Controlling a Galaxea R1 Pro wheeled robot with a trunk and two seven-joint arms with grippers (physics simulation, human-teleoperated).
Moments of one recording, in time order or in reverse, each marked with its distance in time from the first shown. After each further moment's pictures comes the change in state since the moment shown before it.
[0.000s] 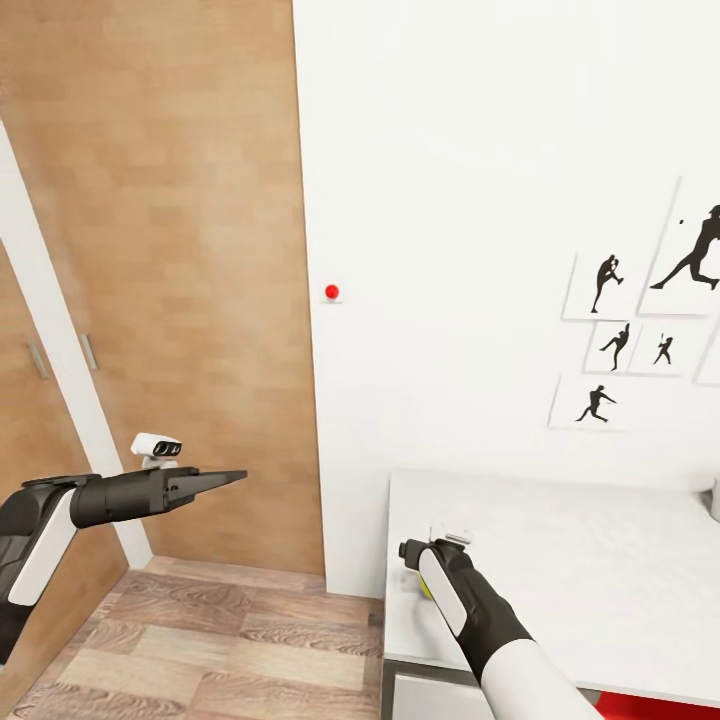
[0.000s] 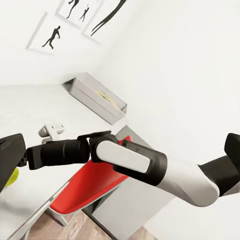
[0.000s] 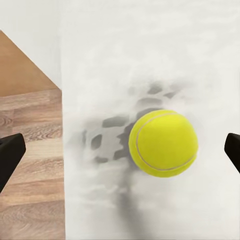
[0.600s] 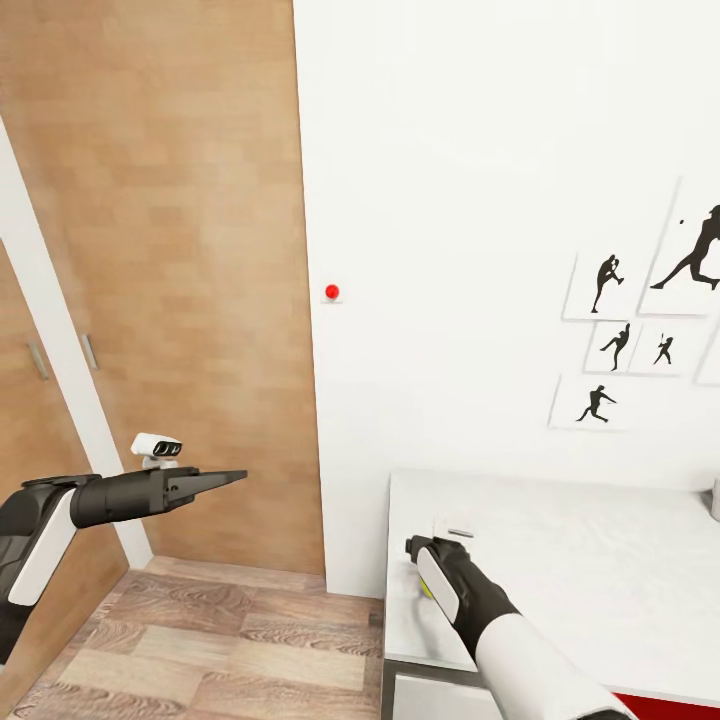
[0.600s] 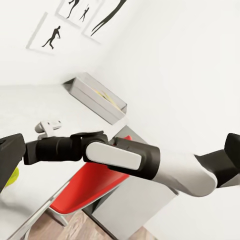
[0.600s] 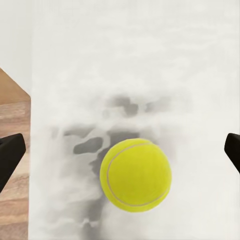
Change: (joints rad) left arm 0.000 0.000 0.000 0.000 0.000 0.000 0.000; right arm -0.093 0.000 -0.001 0.208 0.079 -0.136 -0.002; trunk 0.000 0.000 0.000
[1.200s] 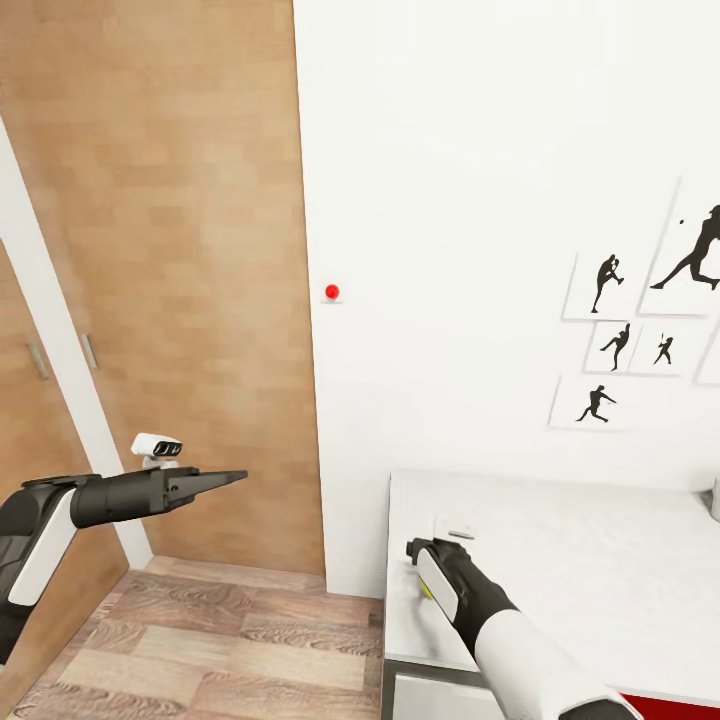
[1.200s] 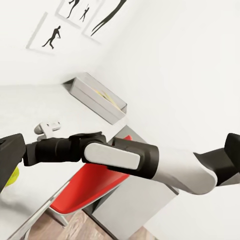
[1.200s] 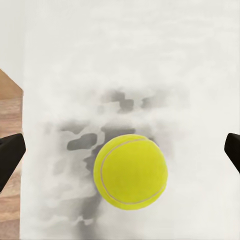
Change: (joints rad) left arm 0.000 0.000 0.000 0.000 -0.001 0.000 0.000; right arm -0.019 0.000 0.000 0.053 0.002 -0.014 0.000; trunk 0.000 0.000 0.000
